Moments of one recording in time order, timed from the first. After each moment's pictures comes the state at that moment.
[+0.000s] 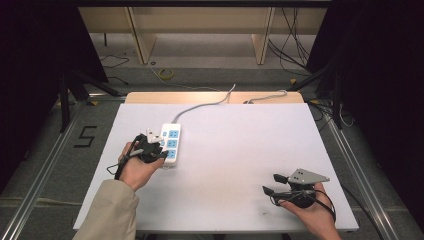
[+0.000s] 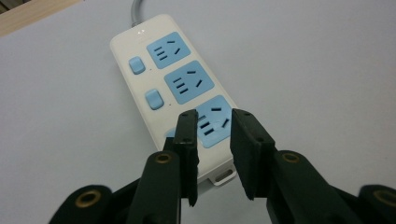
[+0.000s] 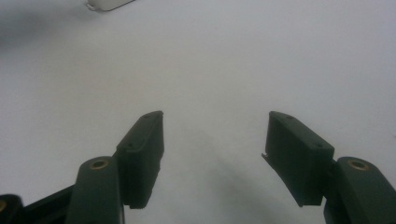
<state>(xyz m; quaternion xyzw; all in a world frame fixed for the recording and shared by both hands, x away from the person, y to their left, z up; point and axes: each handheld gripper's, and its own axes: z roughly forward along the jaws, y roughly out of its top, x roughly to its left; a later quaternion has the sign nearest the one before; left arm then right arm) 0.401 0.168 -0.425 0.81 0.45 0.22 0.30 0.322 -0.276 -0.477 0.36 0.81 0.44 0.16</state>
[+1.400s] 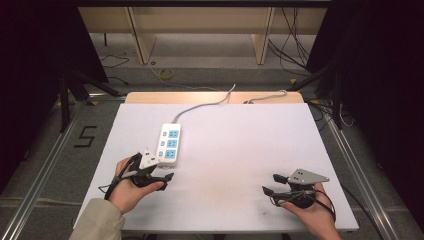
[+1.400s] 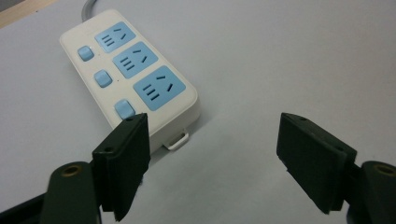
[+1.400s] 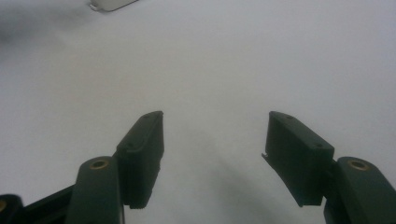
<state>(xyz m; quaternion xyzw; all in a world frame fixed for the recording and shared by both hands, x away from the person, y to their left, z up) 0.351 0.180 -0.446 0.83 0.38 0.21 0.35 0.322 -0.275 -0.477 0.36 0.81 0.45 0.16</state>
